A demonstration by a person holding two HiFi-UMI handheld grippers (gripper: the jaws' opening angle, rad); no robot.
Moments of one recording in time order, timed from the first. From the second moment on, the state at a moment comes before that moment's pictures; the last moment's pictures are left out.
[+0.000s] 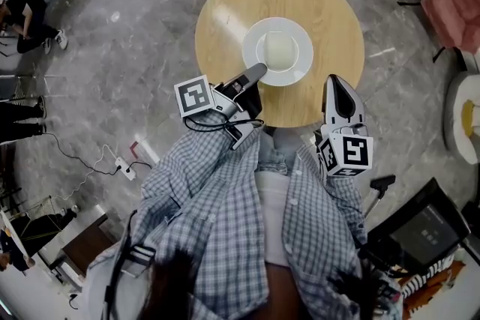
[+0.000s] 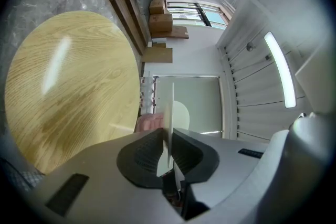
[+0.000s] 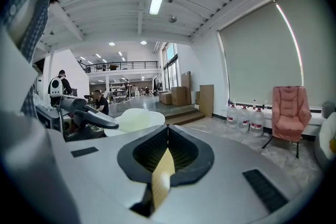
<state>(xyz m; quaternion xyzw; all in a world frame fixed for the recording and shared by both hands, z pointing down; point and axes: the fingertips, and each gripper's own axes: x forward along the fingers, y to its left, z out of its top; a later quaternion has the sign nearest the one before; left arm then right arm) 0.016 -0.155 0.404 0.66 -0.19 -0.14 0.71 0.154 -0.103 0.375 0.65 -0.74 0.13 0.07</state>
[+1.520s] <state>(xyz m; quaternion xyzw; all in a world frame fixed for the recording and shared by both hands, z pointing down) 0.012 -0.160 0.401 0.66 -0.21 -0.17 0.70 0.117 -0.142 0.395 0.49 -0.74 0.44 -0.12</state>
